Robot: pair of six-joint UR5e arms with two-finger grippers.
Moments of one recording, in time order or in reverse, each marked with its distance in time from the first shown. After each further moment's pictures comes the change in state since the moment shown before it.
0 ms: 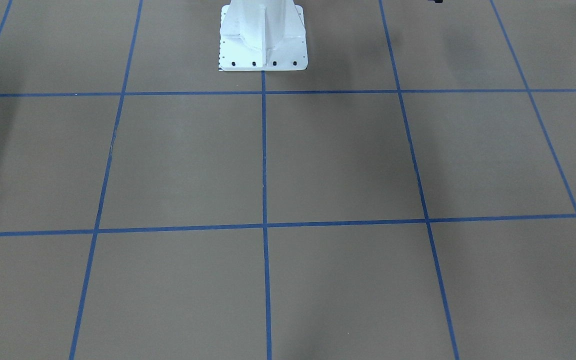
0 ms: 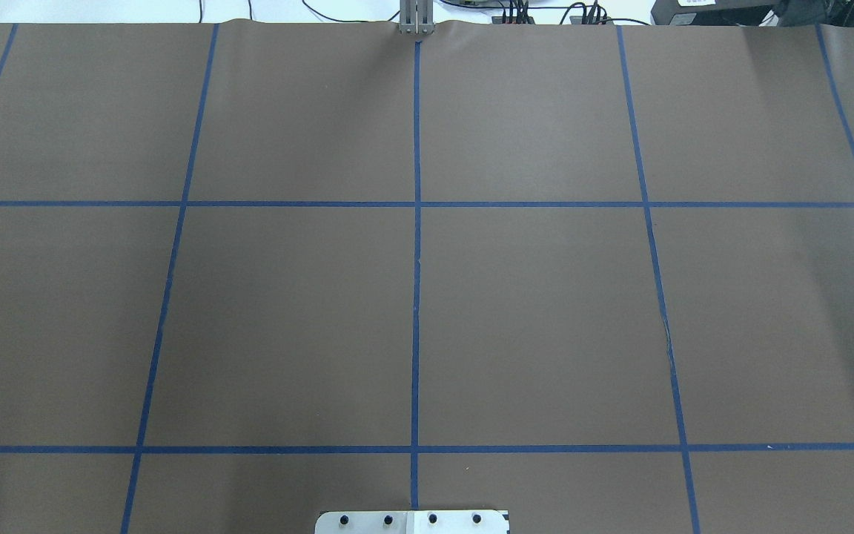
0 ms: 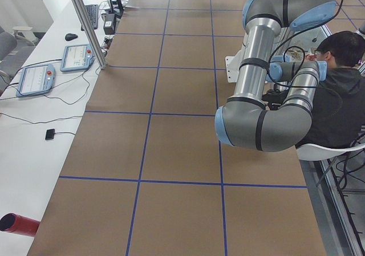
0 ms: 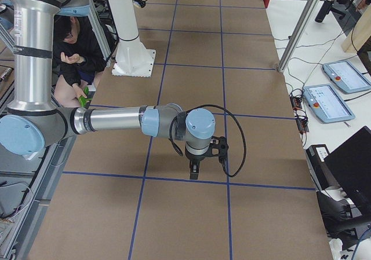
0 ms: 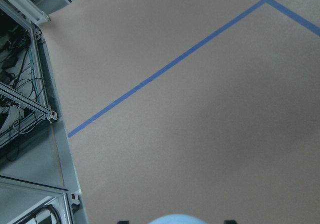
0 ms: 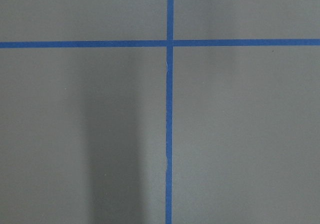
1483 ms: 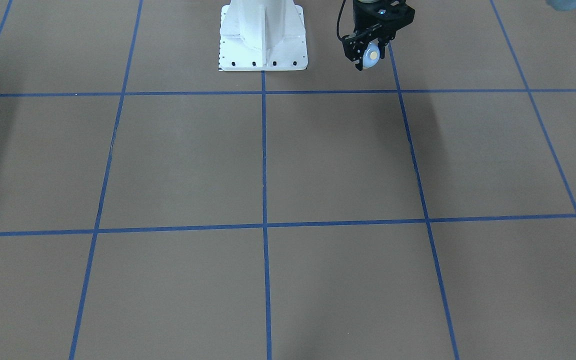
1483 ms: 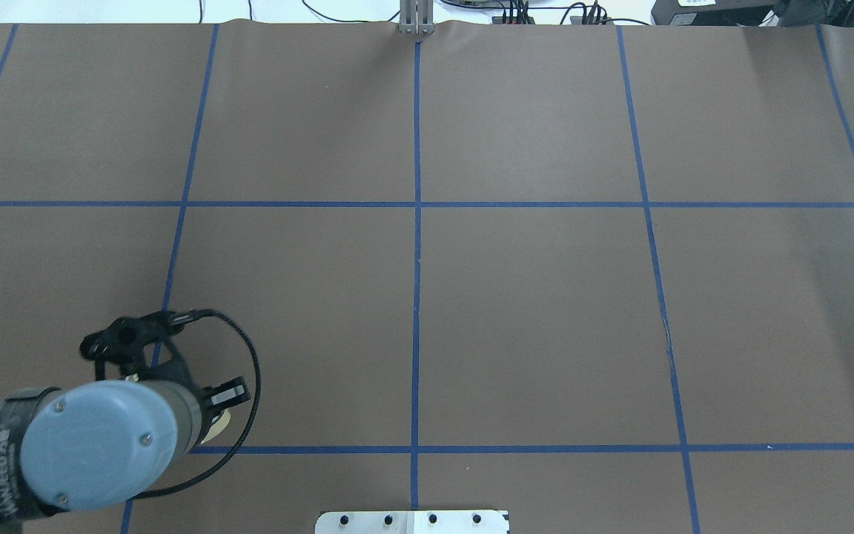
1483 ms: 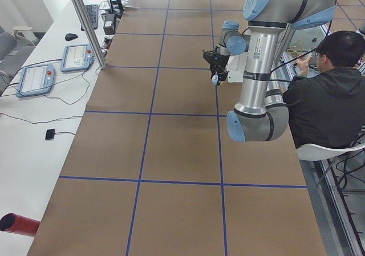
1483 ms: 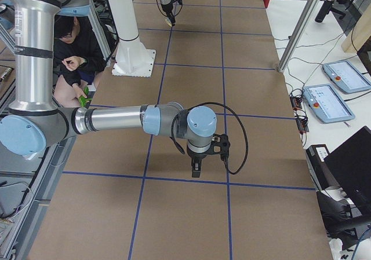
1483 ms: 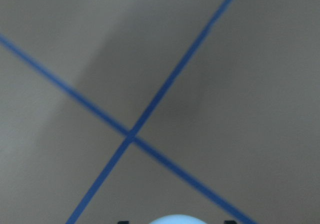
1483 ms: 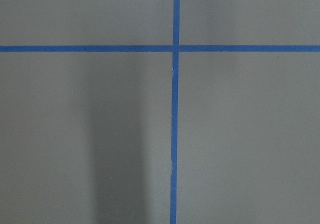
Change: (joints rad) left arm -0.797 -0.769 0.196 0.175 0.027 1.318; right arm -0.002 0.011 0.003 0.000 0.009 0.001
